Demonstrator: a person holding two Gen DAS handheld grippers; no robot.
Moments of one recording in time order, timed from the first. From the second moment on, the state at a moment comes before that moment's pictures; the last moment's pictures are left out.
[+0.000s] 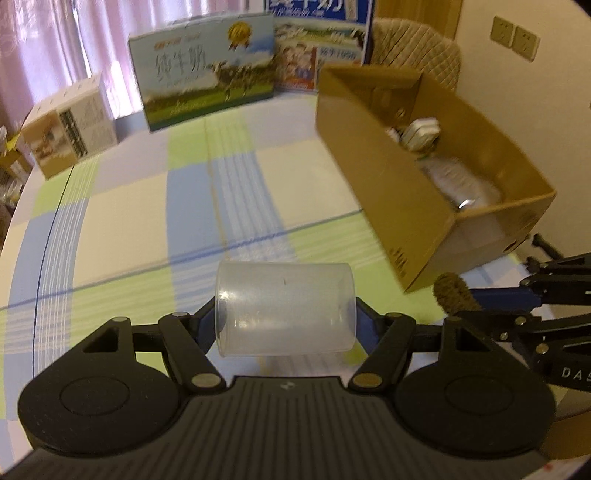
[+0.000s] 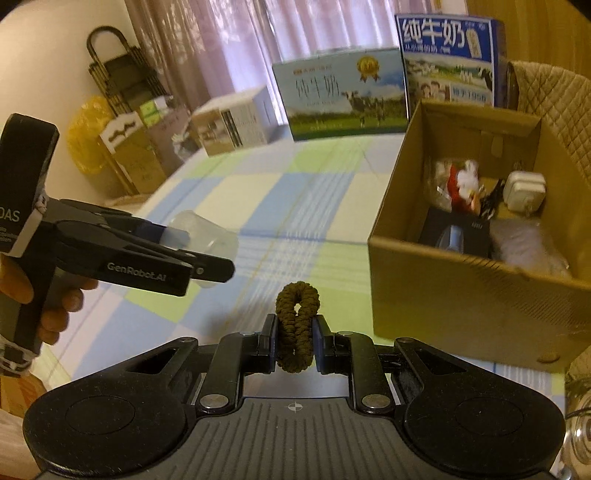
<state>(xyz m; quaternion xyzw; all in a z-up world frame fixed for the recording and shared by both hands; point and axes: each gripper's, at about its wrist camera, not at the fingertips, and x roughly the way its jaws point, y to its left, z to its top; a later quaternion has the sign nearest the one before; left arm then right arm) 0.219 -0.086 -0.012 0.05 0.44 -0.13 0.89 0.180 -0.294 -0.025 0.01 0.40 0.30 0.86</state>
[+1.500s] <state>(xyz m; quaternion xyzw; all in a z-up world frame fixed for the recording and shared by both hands) 0.320 -0.253 0.022 0.10 0.36 -0.20 0.90 0.302 -0.432 0.011 -0.01 0.34 0.18 0.92</state>
